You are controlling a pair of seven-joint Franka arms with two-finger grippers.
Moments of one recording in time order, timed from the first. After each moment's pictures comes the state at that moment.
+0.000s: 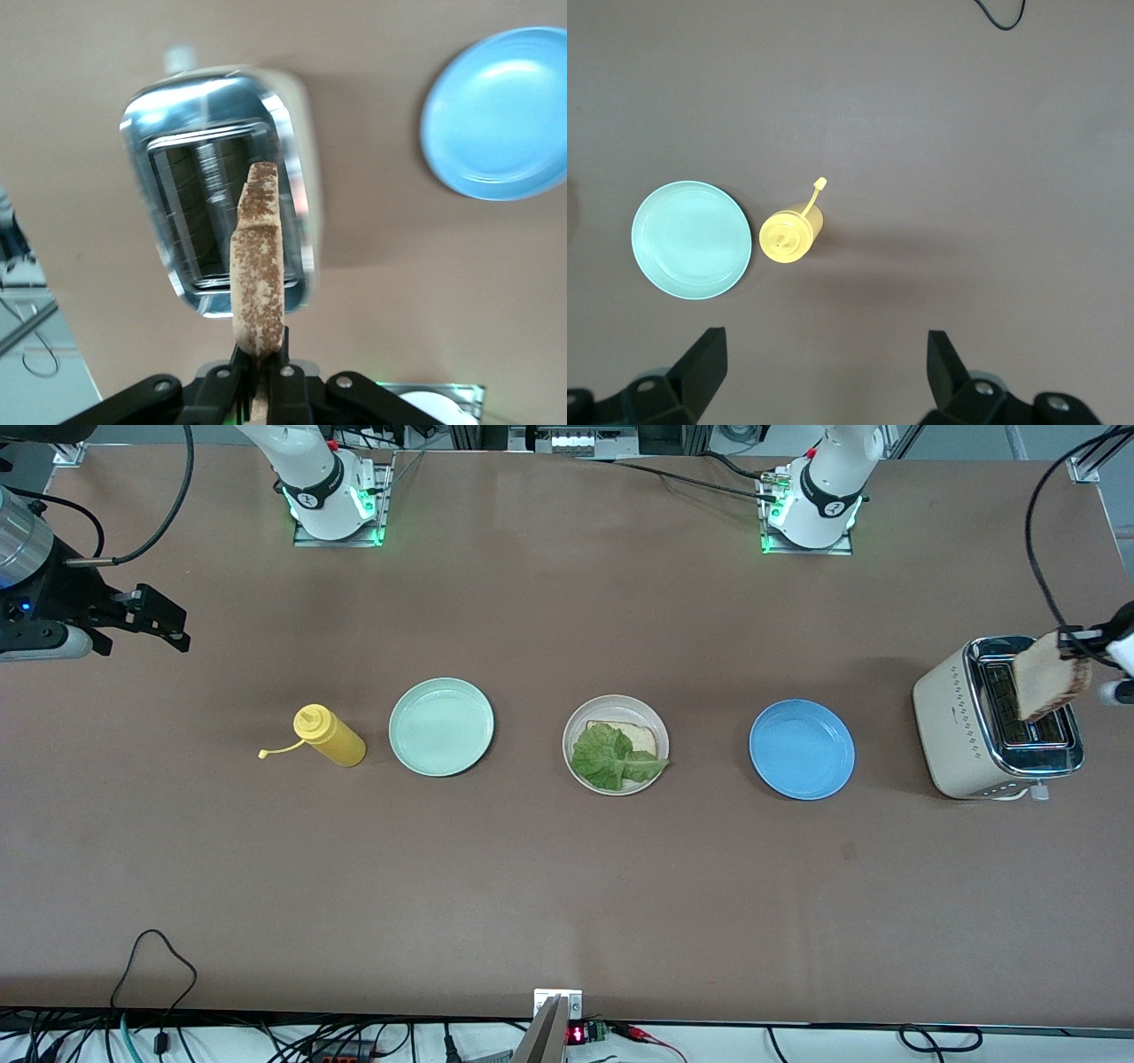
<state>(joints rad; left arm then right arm) 0.33 0.09 -0.19 -1.69 0.21 1.52 0.24 0.00 -0.03 0.06 -1.66 -0.01 1.66 0.00</state>
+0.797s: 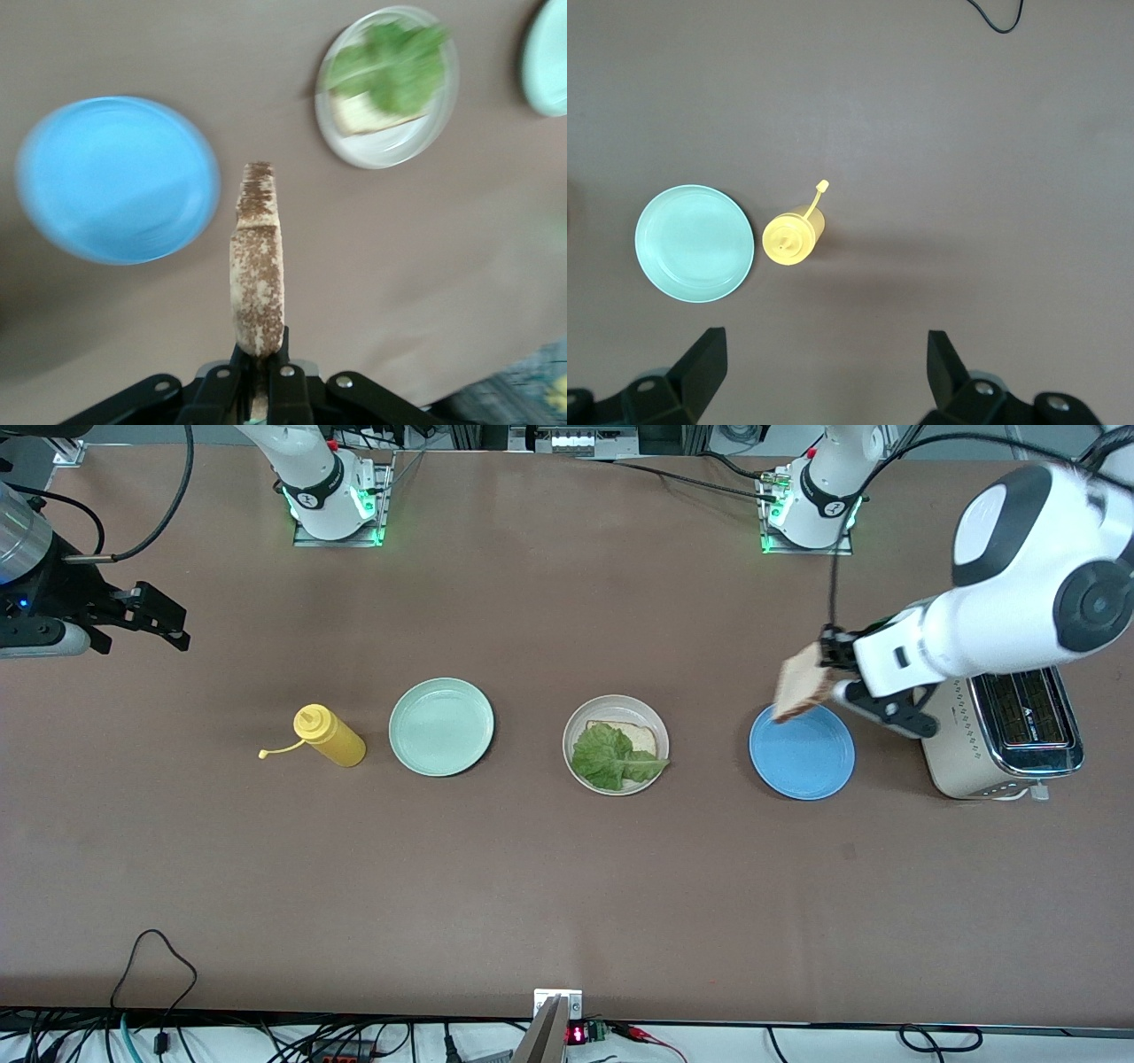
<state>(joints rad) 0.27 0.22 -0.51 -1.67 -0.24 1.59 0.08 0.00 -0.03 0.07 -1.66 -0.01 1.66 0.01</state>
